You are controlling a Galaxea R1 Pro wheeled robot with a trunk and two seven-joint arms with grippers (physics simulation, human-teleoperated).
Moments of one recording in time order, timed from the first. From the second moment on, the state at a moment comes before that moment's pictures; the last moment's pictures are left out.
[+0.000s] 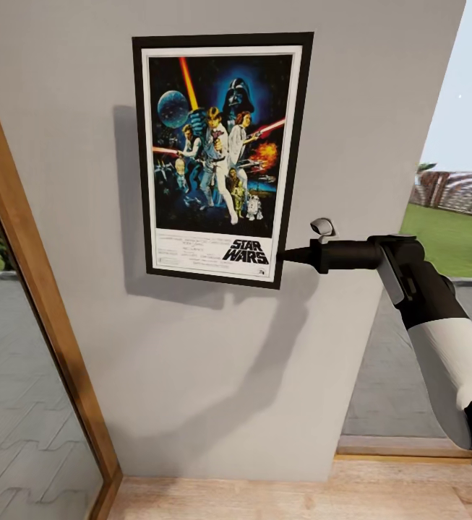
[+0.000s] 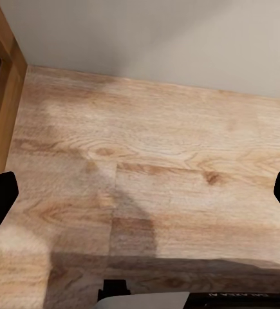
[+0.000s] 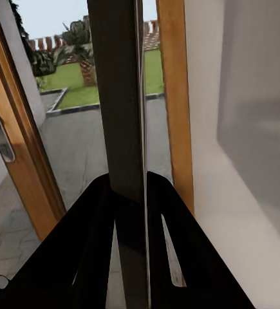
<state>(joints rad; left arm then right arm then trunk) 0.05 0.06 0.23 -0.62 0.00 -0.16 -0.28 -1.17 -0.23 0.15 -1.03 -0.25 0.71 1.45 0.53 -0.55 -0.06</state>
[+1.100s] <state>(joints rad) 0.05 0.06 0.23 -0.62 0.00 -0.16 -0.28 -1.17 -0.23 0.15 -1.03 -0.25 0.71 1.45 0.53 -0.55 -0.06</state>
